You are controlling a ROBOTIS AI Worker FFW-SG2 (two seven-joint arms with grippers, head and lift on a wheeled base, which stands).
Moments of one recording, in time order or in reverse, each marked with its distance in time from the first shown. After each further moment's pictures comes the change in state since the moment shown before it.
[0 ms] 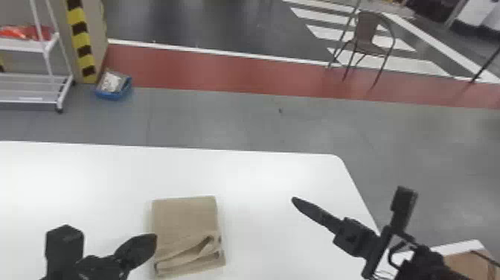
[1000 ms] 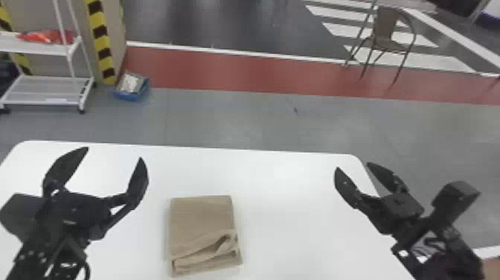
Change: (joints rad) left arm 0.033 -0.015 0.014 -0.155 -0.129 -0.475 0.442; right arm 0.037 0.000 0.071 0.117 0.242 -0.788 -0.070
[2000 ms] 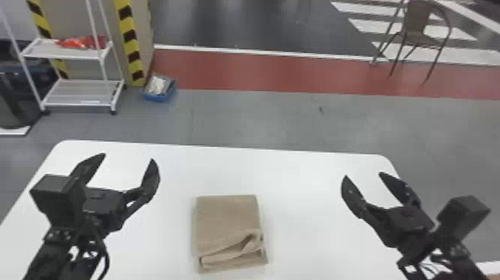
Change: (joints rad) left arm -0.015 0.004 0.063 -0.043 0.070 0.207 0.016; right arm 0.073 0.000 0.139 0.012 0.000 -0.088 -0.172
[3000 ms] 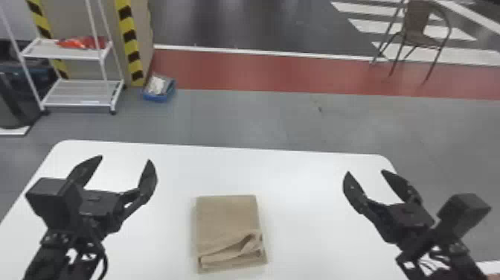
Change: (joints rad) left arm 0.006 -0.005 0.006 0.012 0.016 -0.019 0.013; right arm -0.017 0.000 0.000 0.013 -0.012 -0.008 -0.027
